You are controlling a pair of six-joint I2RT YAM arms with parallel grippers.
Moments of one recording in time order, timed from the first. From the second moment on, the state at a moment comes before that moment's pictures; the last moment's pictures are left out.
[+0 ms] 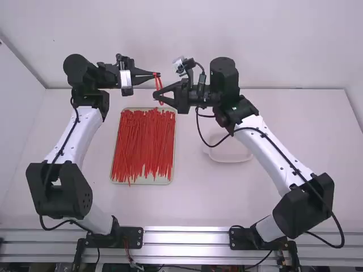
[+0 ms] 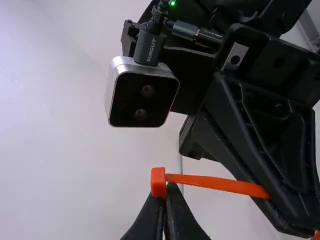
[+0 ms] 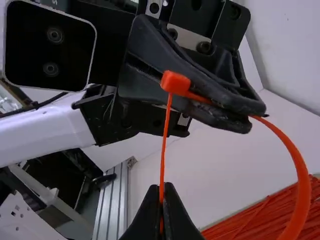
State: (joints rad) left arm 0.05 1.65 1.42 0.73 1.51 0.28; right arm 0.49 1.62 1.48 -0.01 -1.01 0.37
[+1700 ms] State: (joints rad) left arm -0.01 1.65 1.30 0.86 1.45 0.30; right arm 0.45 1.62 1.46 0.08 -1.01 0.43
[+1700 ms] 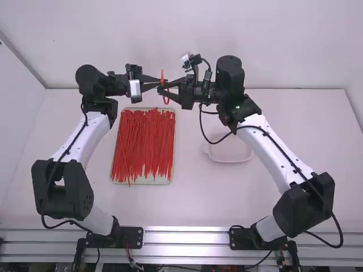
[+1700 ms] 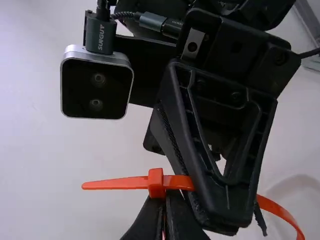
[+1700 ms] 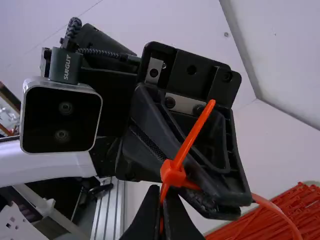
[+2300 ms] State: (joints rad) left arm -0.01 1.65 1.26 1.01 1.41 0.15; right arm 0.44 1.63 1.46 0.12 -1.05 0.47
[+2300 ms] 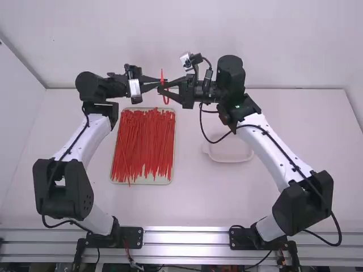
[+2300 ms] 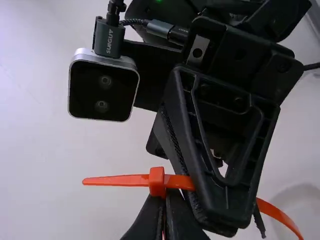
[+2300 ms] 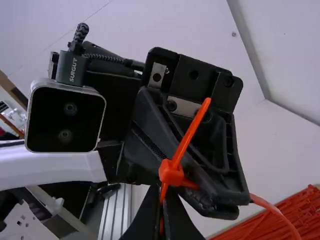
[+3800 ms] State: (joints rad) left arm -0.03 1.65 1.18 1.24 1.55 -0.11; right arm 0.36 1.63 1.47 0.15 -1.21 0.55
